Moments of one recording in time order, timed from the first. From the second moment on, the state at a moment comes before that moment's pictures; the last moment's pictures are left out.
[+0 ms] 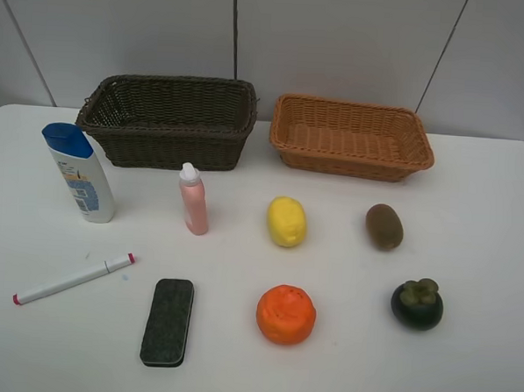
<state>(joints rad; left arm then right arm) -0.03 0.45 -0.52 -0.13 1.06 0.04 -0.03 0.00 -0.53 -0.02 1.07 0.05</state>
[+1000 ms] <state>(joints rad) -0.06 1.73 -1.57 -0.14 1.20 0.68 -0.03 0.00 -0.53 -0.02 1.07 0.05</state>
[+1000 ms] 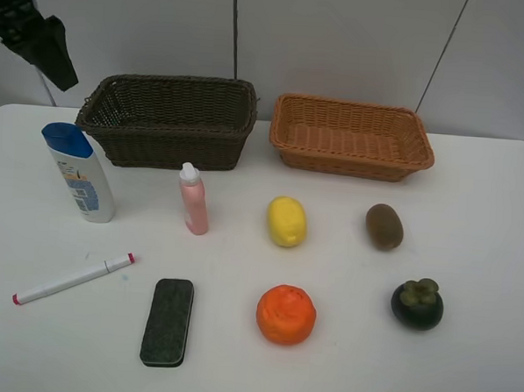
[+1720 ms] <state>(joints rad) -0.14 1.98 -1.61 -0.06 1.19 1.12 -0.03 0.00 -0.53 -0.02 1.07 0.05</state>
